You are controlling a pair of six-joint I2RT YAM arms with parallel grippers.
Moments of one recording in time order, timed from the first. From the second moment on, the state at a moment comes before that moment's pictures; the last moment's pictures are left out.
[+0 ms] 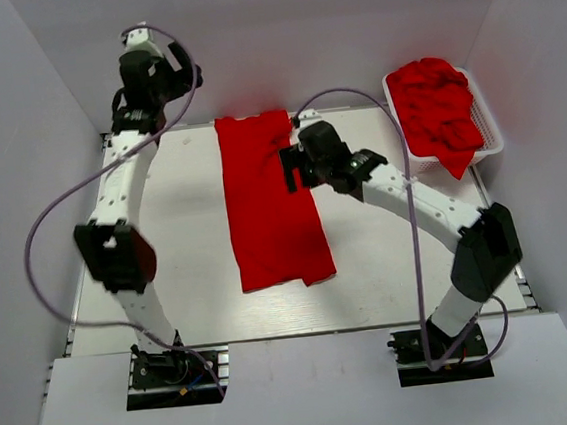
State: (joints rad) left arm -0.14 2.03 2.10 -0.26 0.05 -0.35; right arm 0.75 1.59 1.40 -0.45 0.17 0.26
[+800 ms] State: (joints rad) left arm -0.19 1.23 0.84 -0.47 0.17 -0.49; right arm 0.55 2.46 2.14 -0.17 0.17 0.06
